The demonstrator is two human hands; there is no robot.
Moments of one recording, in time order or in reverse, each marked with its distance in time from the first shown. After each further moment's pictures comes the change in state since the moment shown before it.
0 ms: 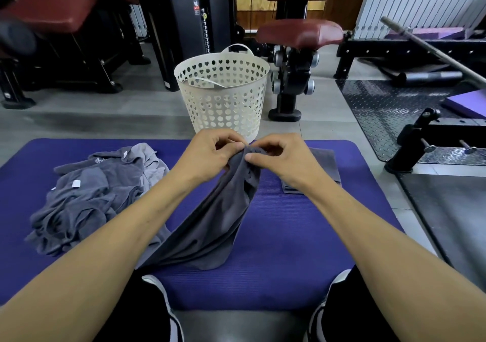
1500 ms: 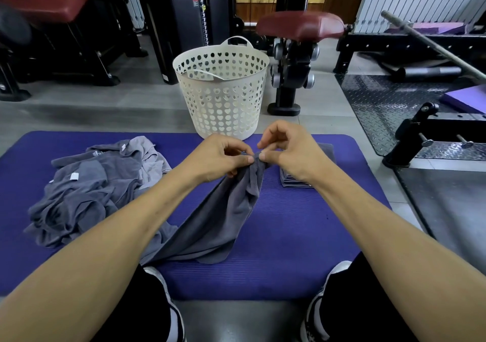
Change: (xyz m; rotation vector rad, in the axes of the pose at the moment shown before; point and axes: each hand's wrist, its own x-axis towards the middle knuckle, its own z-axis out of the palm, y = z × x) left_hand -0.009 -0.003 0.009 0.006 -0.201 -0.146; right_hand -0.008 -0.003 -0.011 0.043 -0.056 0.083
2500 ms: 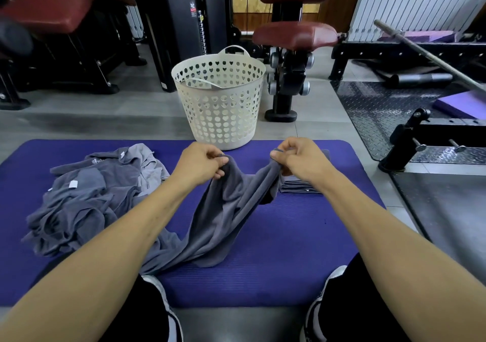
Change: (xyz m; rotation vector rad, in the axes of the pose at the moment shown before) left_hand 0.019 -0.043 -0.010 0.051 0.288 -0.226; right_hand 0.003 0.017 -0.015 -0.030 0.113 0.302
